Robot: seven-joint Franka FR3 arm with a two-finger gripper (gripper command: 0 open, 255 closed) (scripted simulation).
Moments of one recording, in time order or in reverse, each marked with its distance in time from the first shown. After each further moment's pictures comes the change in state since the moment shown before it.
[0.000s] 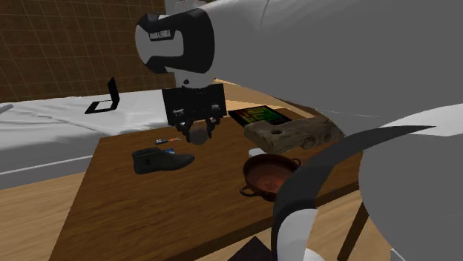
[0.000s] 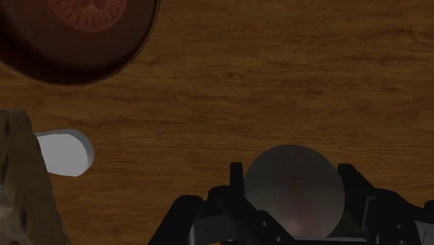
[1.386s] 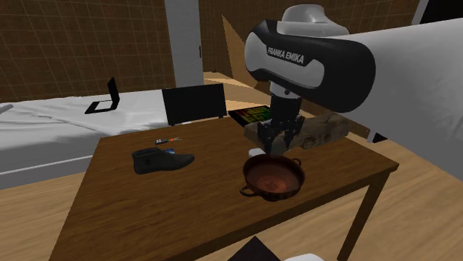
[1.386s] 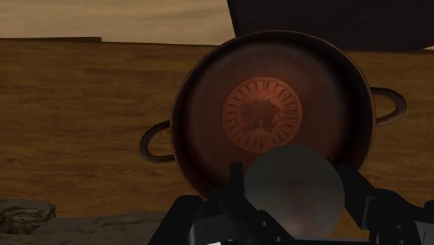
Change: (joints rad) arm -0.157 -0.310 -0.292 -0.173 -0.221 -0.103 -0.358
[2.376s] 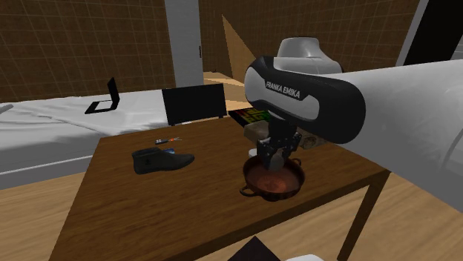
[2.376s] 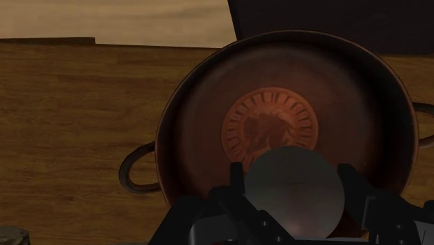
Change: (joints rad) arm -0.018 -0.033 -0.032 -0.155 -0.033 0.123 0.005
